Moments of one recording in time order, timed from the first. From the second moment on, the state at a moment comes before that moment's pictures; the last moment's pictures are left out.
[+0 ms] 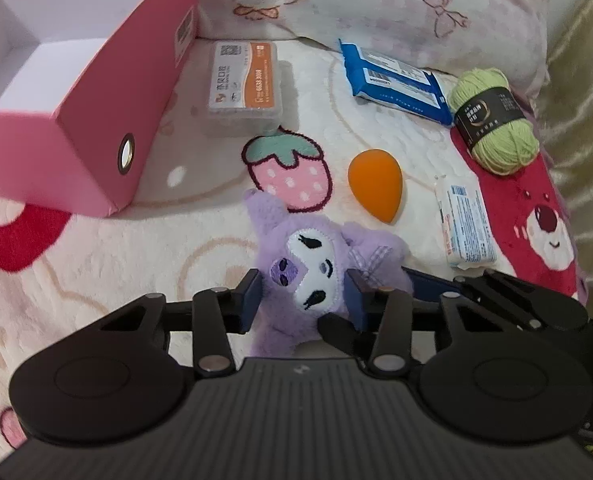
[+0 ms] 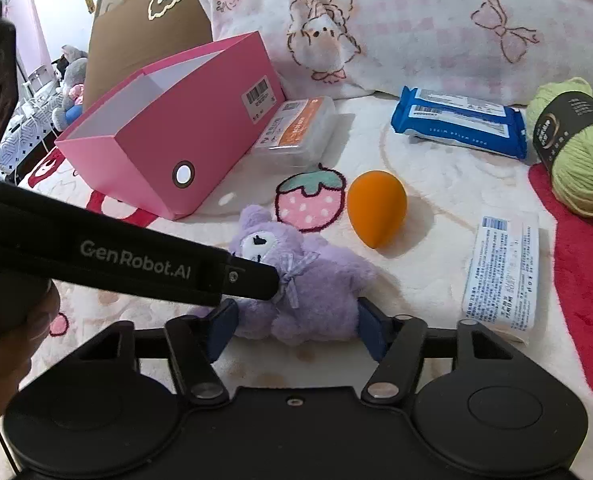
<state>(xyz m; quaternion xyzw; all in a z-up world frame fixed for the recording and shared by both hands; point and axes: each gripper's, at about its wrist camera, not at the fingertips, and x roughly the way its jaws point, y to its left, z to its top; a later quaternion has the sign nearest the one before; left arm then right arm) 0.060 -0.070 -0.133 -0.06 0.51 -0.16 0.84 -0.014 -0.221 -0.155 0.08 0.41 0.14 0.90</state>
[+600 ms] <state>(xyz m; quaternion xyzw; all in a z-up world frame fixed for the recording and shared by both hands) 0.061 -0.070 -0.141 -0.08 0.50 -0.16 0.85 -0.011 -0.223 -0.162 0.07 0.39 0.17 0.90</state>
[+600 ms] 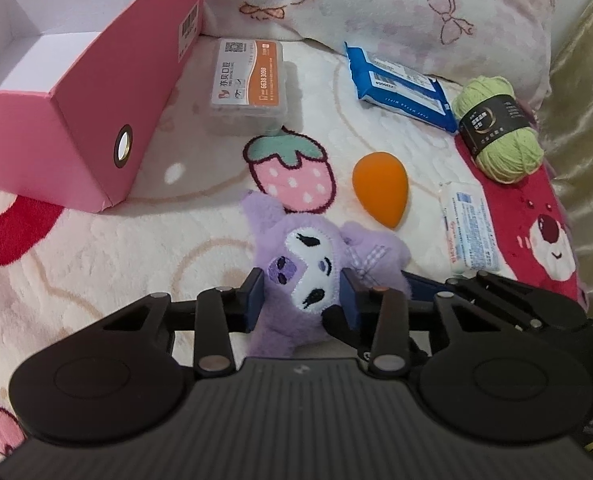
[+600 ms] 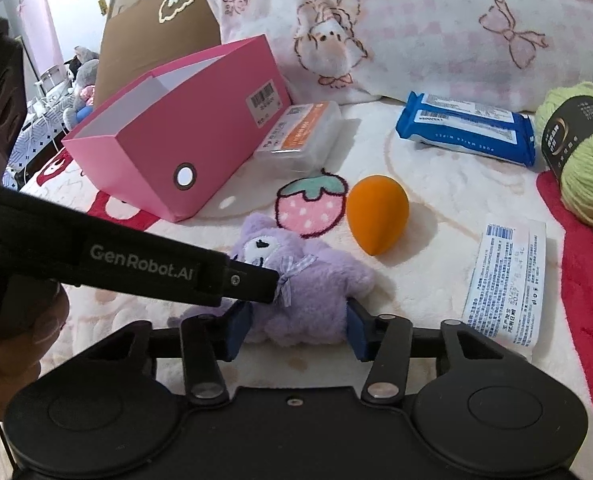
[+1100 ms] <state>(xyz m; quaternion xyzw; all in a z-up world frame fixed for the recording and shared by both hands) 0.040 -0.045 -0.120 -0.11 0.49 -0.18 0.85 -0.029 -0.218 -0.146 0.07 0.38 0.19 0.90</state>
